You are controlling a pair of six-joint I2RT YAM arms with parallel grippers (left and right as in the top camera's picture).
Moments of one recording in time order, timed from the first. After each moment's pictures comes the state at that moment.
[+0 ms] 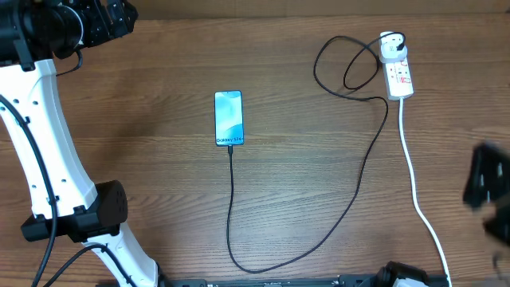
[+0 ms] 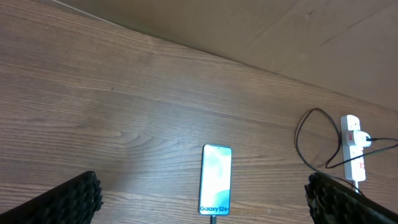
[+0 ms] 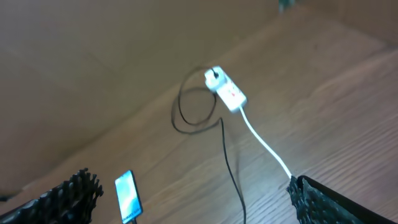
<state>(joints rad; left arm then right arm) 0.18 2.01 2.70 -1.54 0.31 -0.21 -0.28 0.97 2.12 -1.64 -0.09 0.41</state>
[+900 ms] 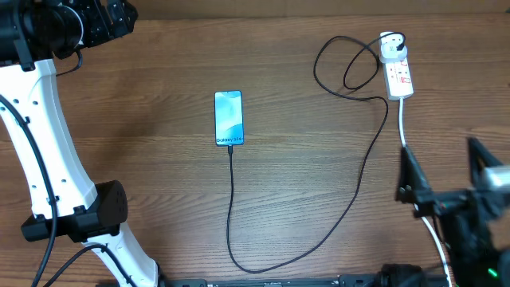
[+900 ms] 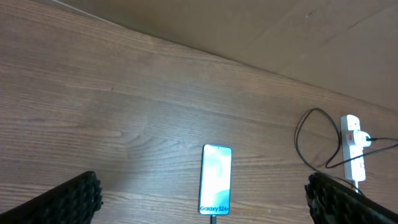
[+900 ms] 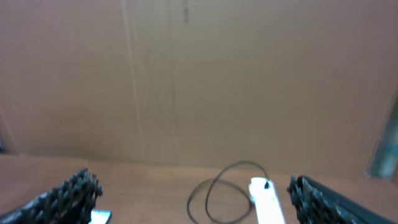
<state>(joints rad) 0.18 2.01 2.70 -1.54 0.31 -0.21 -0.05 0.34 0.84 -0.43 -0.20 0.04</state>
